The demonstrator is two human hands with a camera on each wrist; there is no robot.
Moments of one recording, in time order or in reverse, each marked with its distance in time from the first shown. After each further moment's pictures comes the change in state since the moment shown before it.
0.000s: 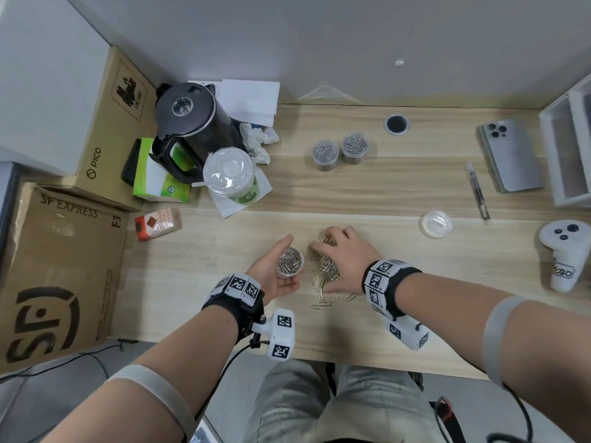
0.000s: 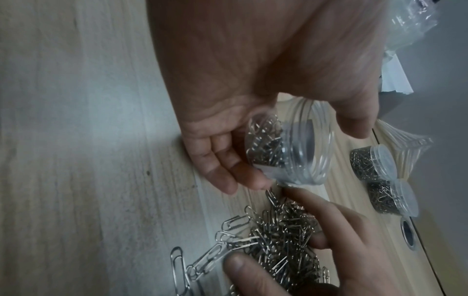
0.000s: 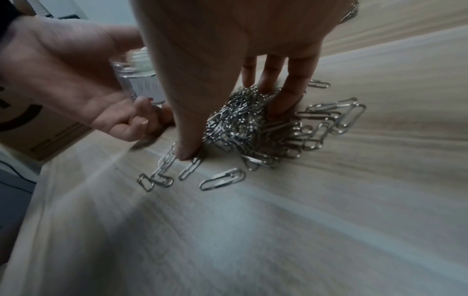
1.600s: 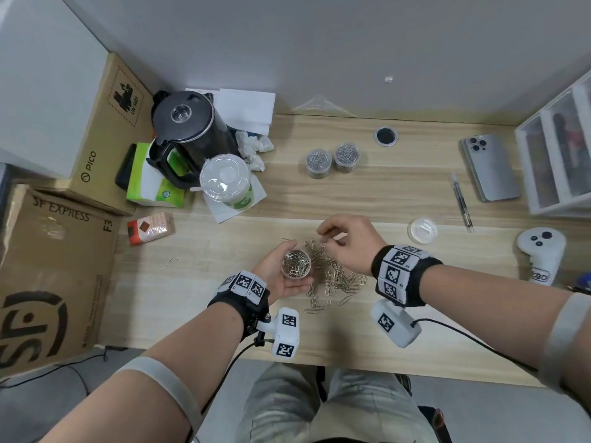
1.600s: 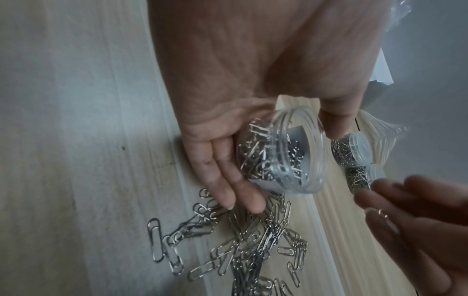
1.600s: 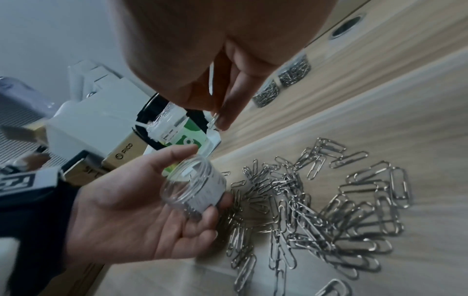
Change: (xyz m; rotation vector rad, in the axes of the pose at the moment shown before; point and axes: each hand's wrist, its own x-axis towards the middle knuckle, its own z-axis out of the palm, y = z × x) left_hand 0.003 0.004 0.016 -0.005 -0.090 0.012; right_hand -0.011 0.000 -0.050 0.882 0.364 0.084
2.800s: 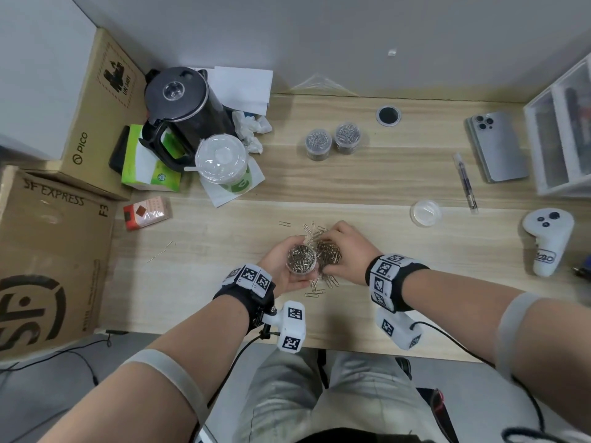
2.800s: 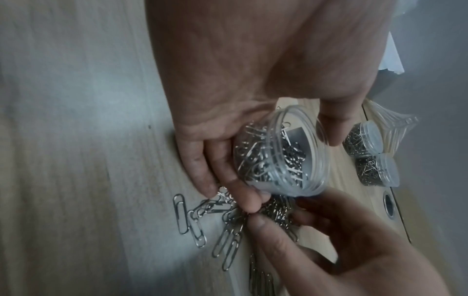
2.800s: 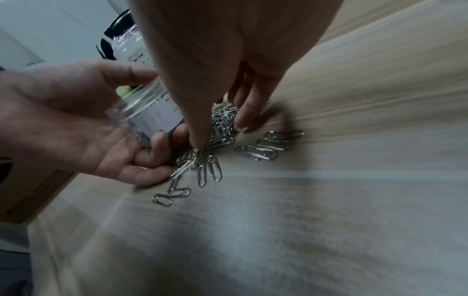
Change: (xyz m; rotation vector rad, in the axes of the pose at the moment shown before) left_hand 0.000 -0.020 0.005 0.083 -0.050 -0.027; right_hand -0.022 0.043 0.028 -0.461 -0.206 0.023
